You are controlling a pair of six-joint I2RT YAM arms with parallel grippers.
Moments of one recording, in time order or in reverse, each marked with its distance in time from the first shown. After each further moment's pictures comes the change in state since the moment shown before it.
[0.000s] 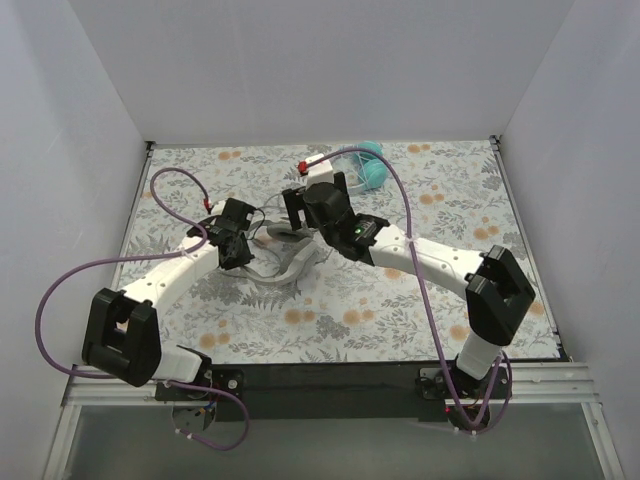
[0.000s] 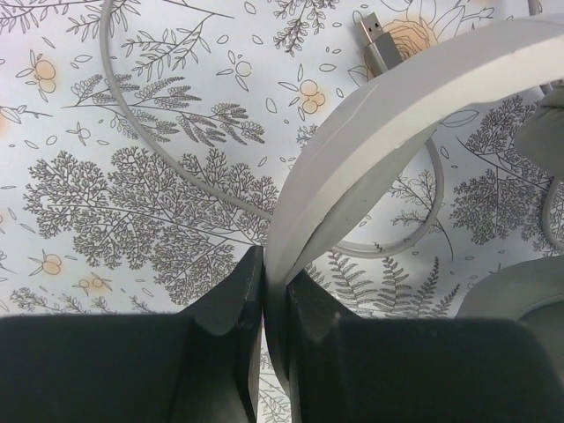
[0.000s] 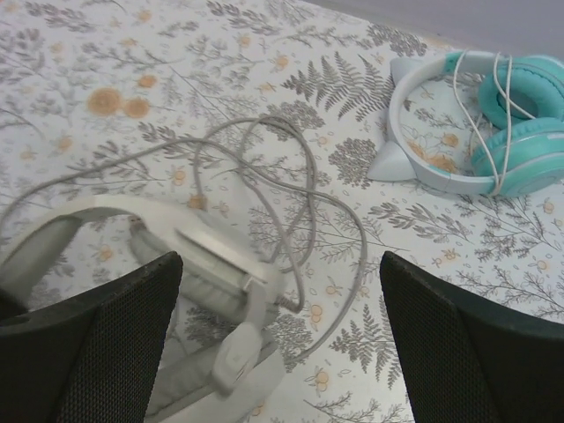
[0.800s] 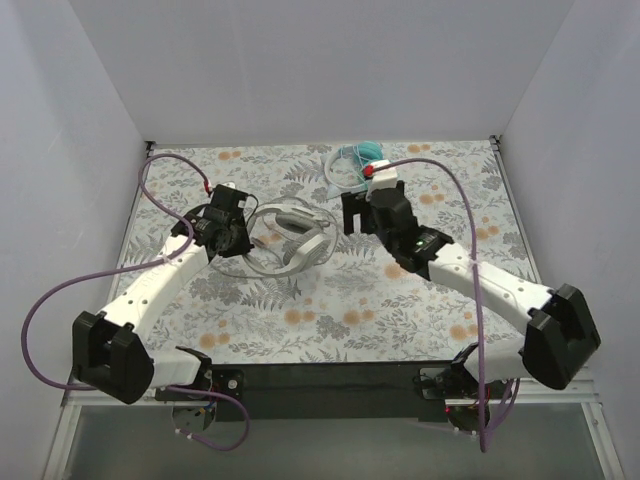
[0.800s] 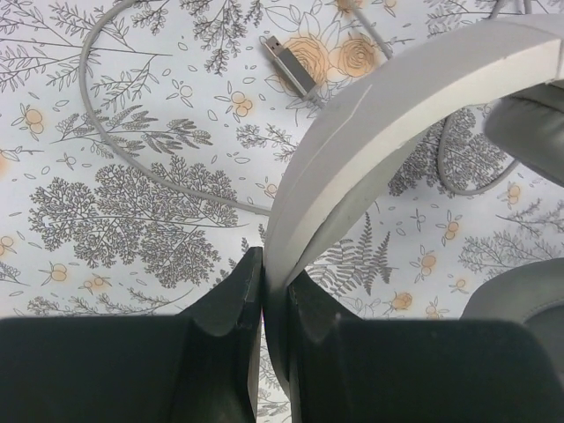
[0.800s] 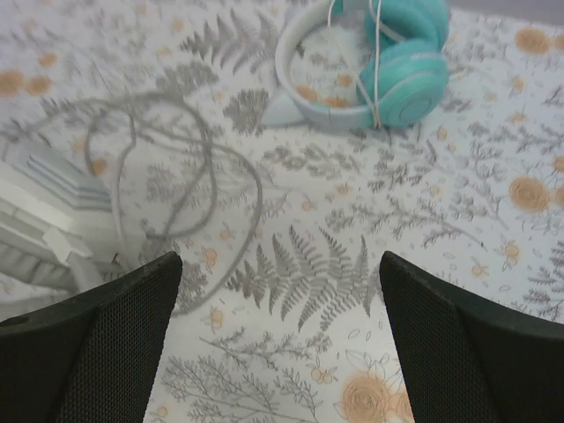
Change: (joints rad) left arm 0.000 -0.091 0.138 -0.106 0.109 0.102; right arm -0.187 -0.264 -0.331 -0.013 -0.069 0.003
